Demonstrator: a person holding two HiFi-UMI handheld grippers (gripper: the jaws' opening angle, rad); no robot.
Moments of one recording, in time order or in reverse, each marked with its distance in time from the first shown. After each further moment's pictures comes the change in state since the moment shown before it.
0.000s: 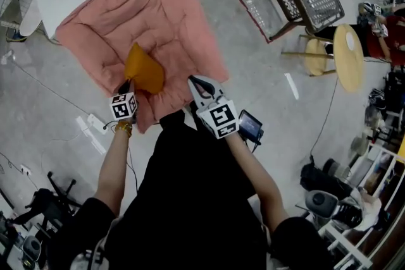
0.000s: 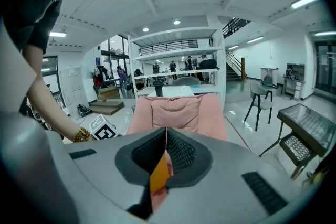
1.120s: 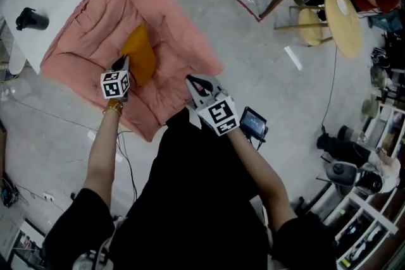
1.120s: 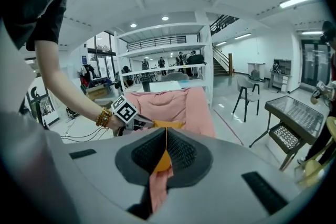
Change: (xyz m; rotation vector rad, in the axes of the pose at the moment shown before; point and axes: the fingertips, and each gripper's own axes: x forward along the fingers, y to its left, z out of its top) left arm 0.100 -0.055 0.143 0.275 -0.046 -0.211; right arm -0.003 -0.054 -0.019 0.074 0.050 -0.114
